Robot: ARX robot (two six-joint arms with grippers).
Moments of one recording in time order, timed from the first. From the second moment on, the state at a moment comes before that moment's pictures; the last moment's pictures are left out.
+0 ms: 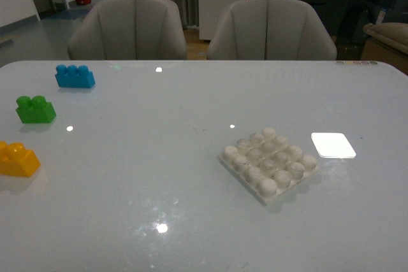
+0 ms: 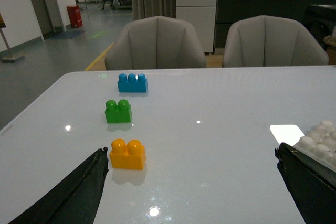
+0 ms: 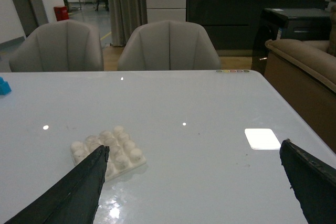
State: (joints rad) left arm 0.00 0.01 0.01 0.00 0.00 0.00; right arm 0.00 0.00 0.01 0.00 0.00 0.01
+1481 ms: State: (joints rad) left arm 0.00 0.01 0.01 0.00 0.00 0.00; right arm 0.11 2.15 1.24 0.04 -0.16 -0.18
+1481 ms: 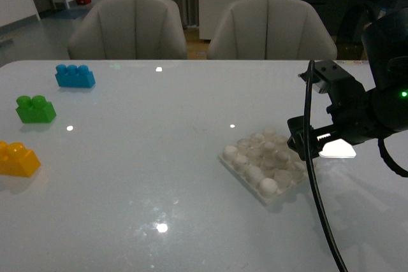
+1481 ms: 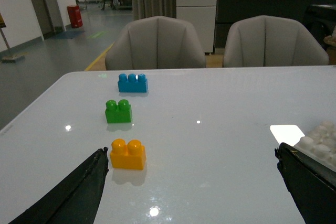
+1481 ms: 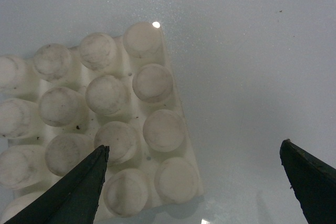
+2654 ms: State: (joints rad) left arm 0.00 0.01 0.01 0.00 0.00 0.00; right arm 0.24 2.31 1.41 -0.08 -0.21 0.01
